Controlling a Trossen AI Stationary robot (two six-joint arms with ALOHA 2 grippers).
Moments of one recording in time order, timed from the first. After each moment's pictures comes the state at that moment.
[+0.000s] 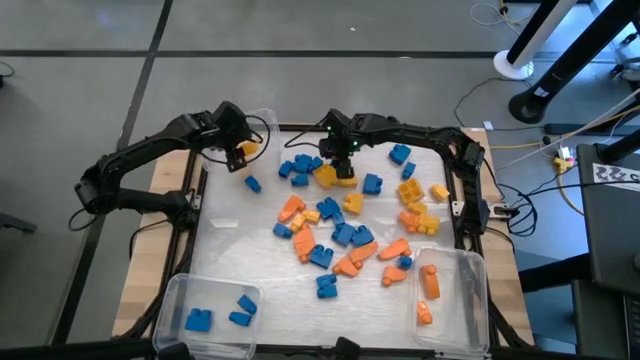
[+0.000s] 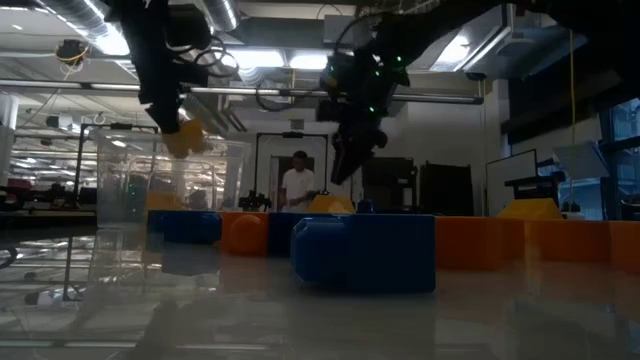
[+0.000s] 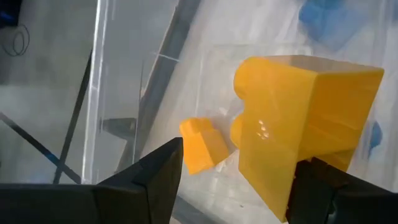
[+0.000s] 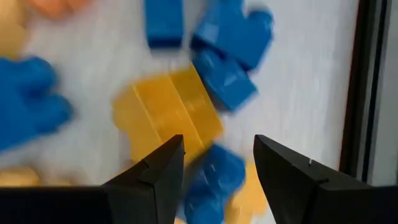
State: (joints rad) left arm 0.73 1.16 0.99 -0.91 -0.27 0.43; right arm -0.42 2.03 1.68 -0.74 -0.12 -0.62
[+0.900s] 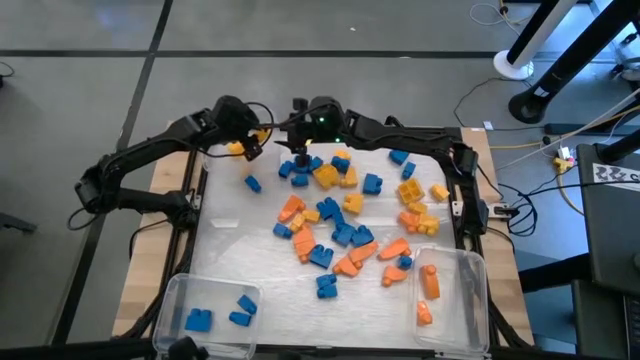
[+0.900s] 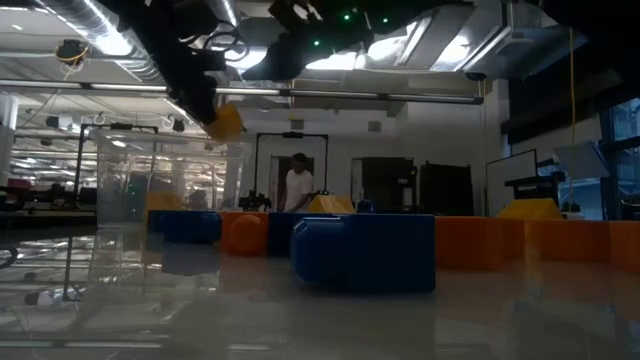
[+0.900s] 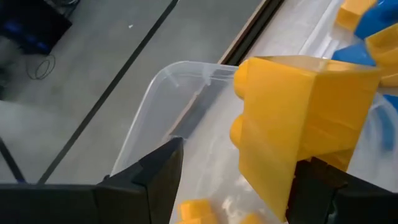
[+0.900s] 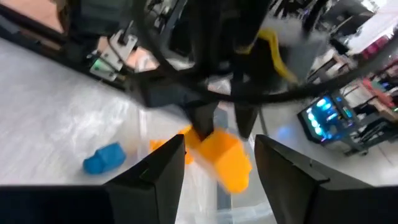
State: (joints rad) left arm 0.71 1.16 0.97 -0.60 -0.24 0.28; right arm -0.31 2.06 1.89 -0.14 -0.15 -0.63
